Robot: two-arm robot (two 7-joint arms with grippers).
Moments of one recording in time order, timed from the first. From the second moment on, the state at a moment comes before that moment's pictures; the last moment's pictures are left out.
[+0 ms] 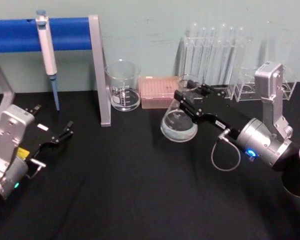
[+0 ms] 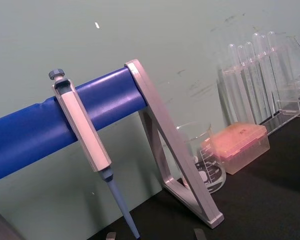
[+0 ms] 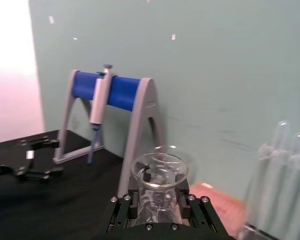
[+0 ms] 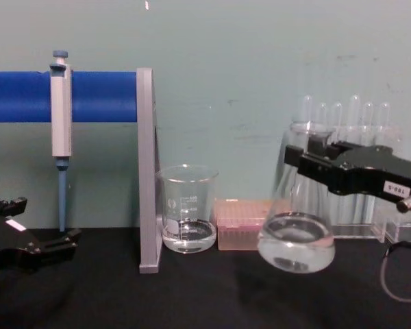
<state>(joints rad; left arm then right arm) -0.20 0.60 0.45 -1.41 -0.25 -0.12 0.03 0.32 0.40 -0.40 -1.41 0.46 -0.12 0.46</state>
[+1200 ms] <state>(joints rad) -0.20 0.60 0.45 -1.41 -0.25 -0.12 0.03 0.30 0.36 -0.43 -1.45 0.40 -0.15 0.57</state>
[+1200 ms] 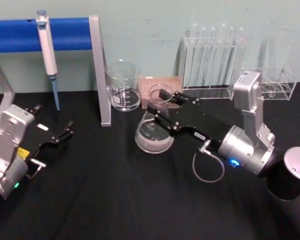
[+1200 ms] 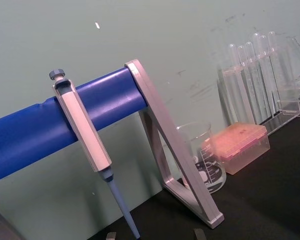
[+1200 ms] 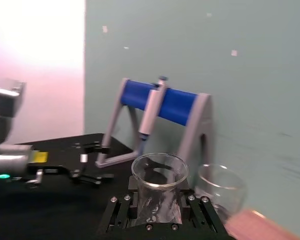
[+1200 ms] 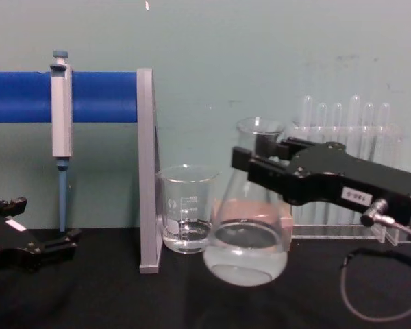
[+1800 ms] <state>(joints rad) -0.20 0.60 0.45 -1.41 -0.25 -0.12 0.03 0.29 0.36 -0.40 -1.45 0.40 -0.18 0.50</state>
